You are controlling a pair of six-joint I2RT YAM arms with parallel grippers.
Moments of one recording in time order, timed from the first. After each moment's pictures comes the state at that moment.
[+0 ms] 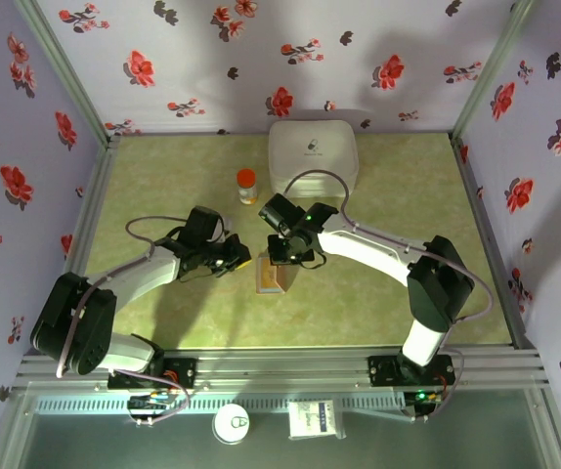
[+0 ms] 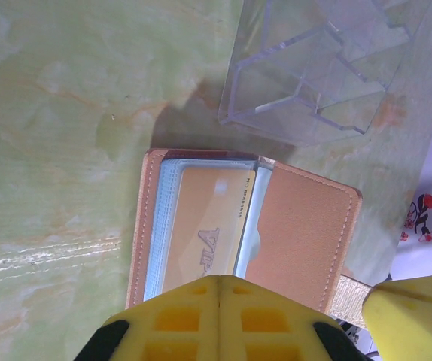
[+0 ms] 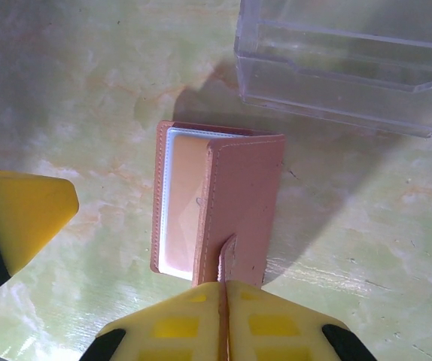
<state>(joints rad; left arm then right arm) -0.52 1.39 0.71 -0.22 0.46 -0.93 0.90 1.73 1.36 -0.84 -0.03 0.75</state>
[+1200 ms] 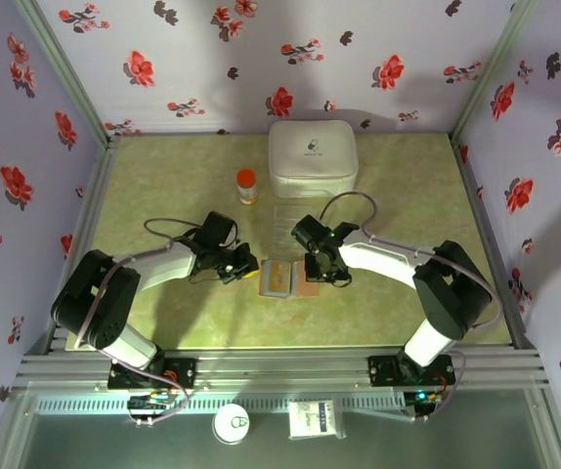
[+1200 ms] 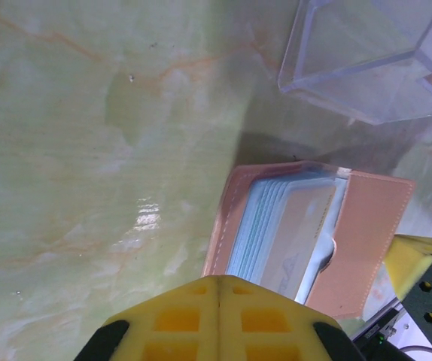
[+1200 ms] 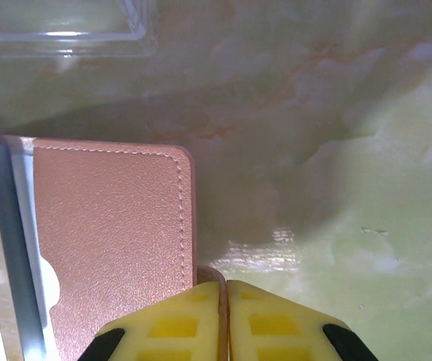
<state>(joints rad) -0.58 1.55 0.74 -0.21 0.46 -0.92 0.79 1.63 1.01 -0.76 0.08 0.80</state>
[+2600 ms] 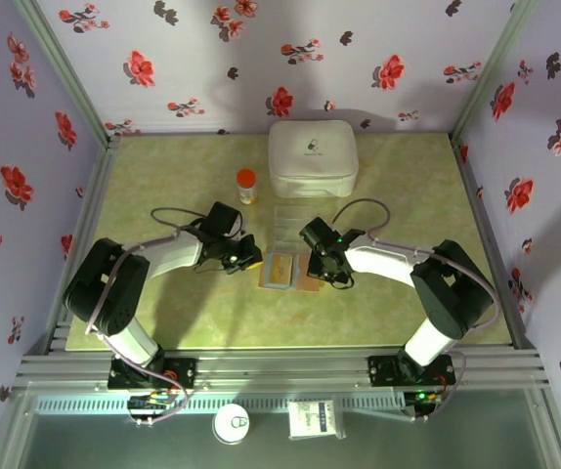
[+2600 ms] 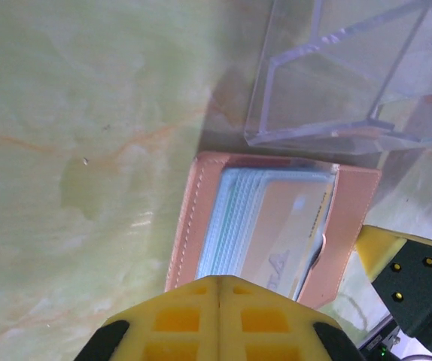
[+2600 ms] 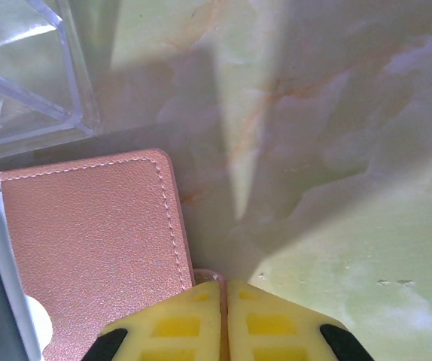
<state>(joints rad) -0.58 1.64 0.85 -0.24 0.46 -0.86 0.74 1.62 0.89 -0.57 0.08 0.96</state>
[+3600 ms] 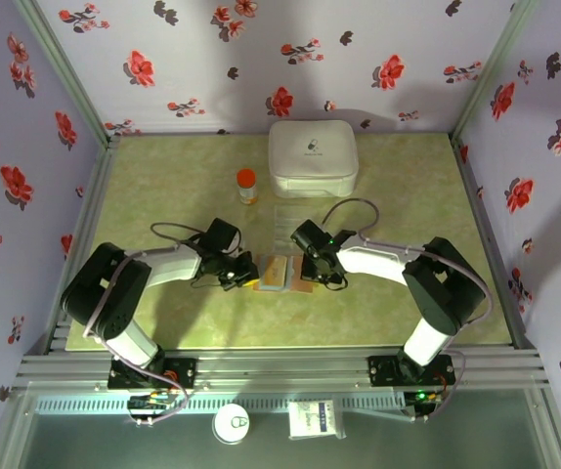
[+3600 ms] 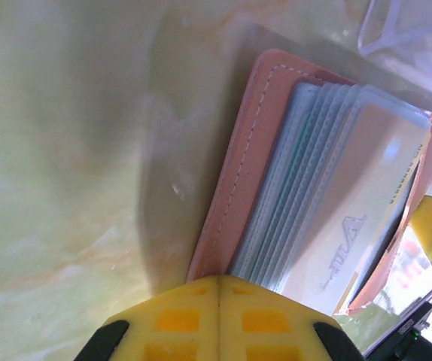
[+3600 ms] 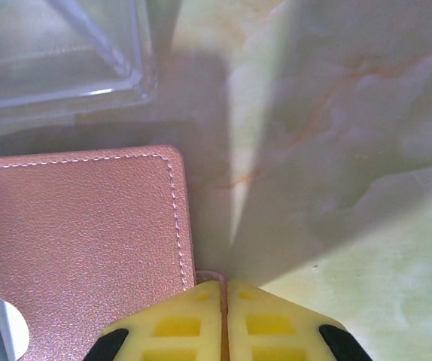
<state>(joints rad) -0.60 1.61 0.70 -0.18 0.46 -0.89 0.80 1.67 0.93 -0.58 0.08 0.92</state>
